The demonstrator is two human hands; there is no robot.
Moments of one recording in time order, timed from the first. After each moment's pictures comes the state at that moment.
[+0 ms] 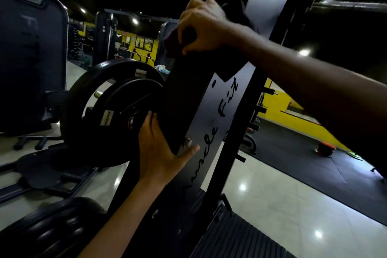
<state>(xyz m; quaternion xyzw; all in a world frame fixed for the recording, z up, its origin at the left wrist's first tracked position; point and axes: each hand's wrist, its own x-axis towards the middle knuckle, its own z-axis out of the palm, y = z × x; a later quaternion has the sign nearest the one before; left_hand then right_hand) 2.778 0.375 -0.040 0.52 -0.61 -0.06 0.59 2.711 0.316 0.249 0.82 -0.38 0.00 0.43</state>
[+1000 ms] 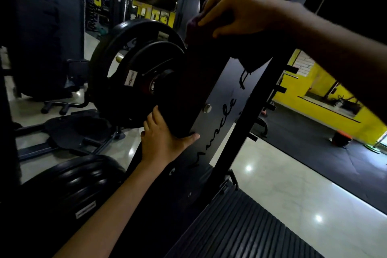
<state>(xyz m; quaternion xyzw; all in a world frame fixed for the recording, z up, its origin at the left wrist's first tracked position) 2.800 0.392 -0.083 0.65 -0.57 -0.12 0.49 2.682 0.336 0.215 0.86 -0.28 -0.02 0.43</state>
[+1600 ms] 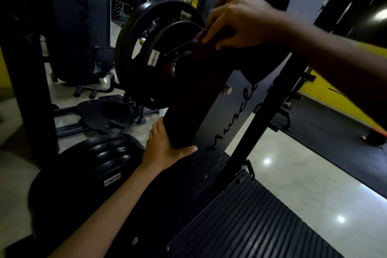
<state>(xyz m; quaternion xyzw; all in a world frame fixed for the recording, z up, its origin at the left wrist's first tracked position) 2.828 0.422 -0.149 0.65 -0.57 -0.23 0.45 2.706 0.345 0.157 0.88 -0.27 -0.06 0.39</state>
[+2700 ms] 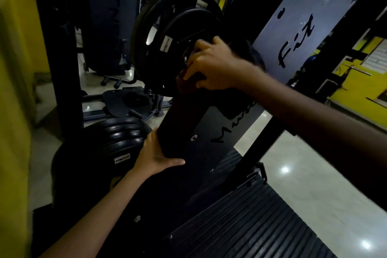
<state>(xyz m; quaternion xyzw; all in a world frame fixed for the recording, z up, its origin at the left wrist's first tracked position) 2.842 0.436 -0.215 0.69 -0.53 -0.27 0.41 2.735 0.376 0.058 0.89 -0.25 -0.12 0.36</state>
